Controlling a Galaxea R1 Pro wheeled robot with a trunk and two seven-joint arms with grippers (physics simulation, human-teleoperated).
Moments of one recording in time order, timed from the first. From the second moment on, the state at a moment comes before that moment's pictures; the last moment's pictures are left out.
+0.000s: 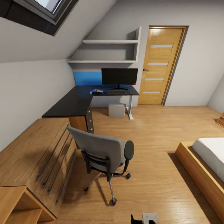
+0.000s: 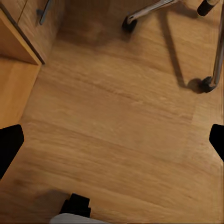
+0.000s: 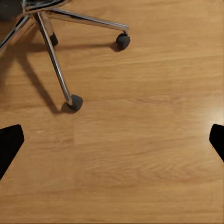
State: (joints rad) left arm -0.04 -0.02 0.06 -0.66 0.25 -0.08 0.08; right arm -0.25 0.06 0.48 -0.40 -0.42 -0.31 -0.24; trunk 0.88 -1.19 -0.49
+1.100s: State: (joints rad) left arm -0.25 -0.05 0.06 -0.89 0.25 0.10 0.08; right arm -0.44 0.17 0.49 -0.52 -0.41 -0.22 -0.30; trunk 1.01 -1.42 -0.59
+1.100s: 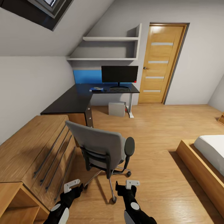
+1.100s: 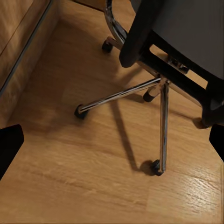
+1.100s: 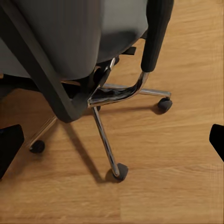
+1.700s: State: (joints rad) left arm -0.25 -0.01 0.05 -0.88 0.25 0.10 0.08; right arm -0.44 0.17 0.56 -0.53 -0.31 -0.36 -0.30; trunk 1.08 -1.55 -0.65
